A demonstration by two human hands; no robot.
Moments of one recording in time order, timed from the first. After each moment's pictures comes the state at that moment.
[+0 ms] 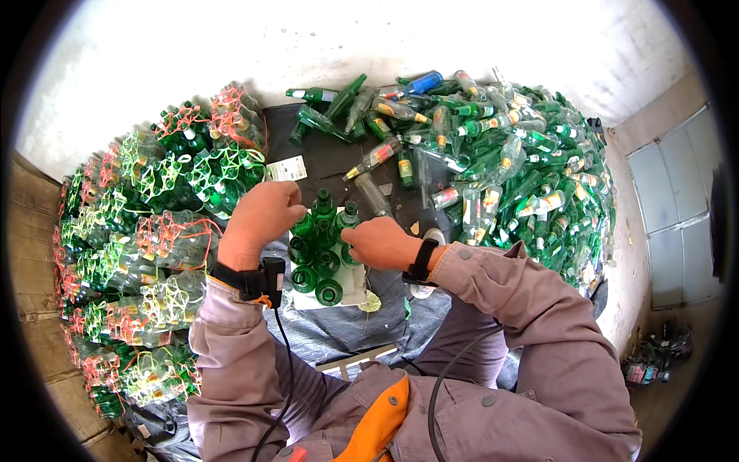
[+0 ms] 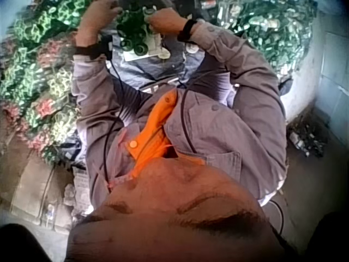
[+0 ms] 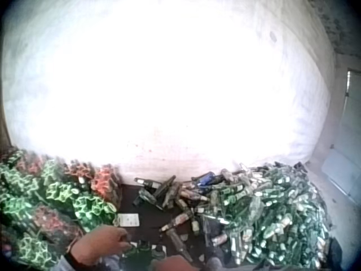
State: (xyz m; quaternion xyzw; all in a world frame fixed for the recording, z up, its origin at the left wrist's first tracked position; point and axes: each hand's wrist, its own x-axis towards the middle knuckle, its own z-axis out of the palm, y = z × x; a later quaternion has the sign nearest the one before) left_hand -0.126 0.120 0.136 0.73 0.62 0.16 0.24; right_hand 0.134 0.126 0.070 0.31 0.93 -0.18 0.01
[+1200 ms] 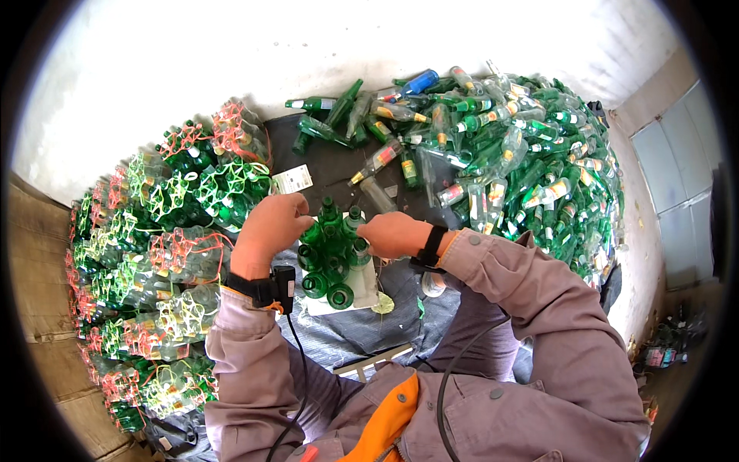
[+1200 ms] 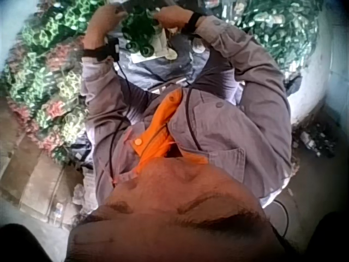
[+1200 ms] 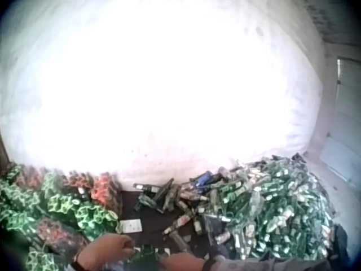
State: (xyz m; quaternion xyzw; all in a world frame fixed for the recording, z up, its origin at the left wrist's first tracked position) left_hand -0.122 0.120 0.136 0.73 0.62 0.16 0.25; right_hand 0.143 0.147 0.085 0.34 0.90 -0.22 0.13
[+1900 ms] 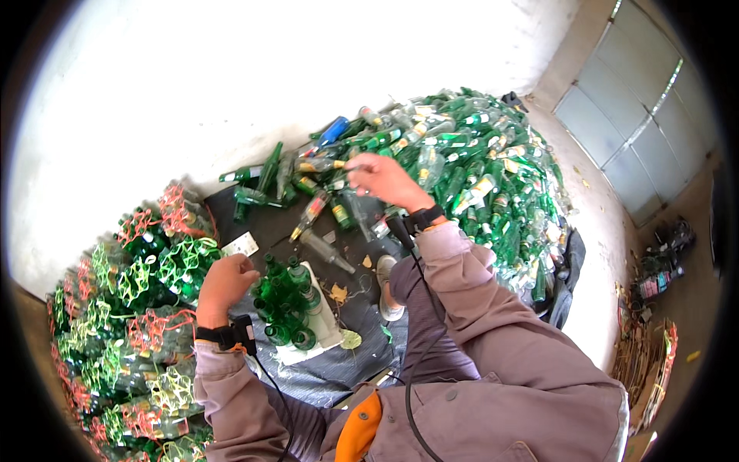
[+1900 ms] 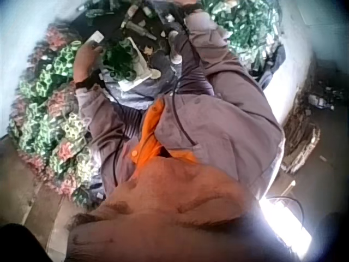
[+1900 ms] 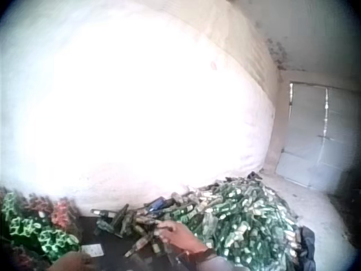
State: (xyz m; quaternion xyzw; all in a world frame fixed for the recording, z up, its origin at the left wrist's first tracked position) left_hand -0.124 0.119 0.140 0.74 0.60 0.18 0.26; right_hand 0.266 0.201 0.202 0.49 0.66 -0.42 -0.38
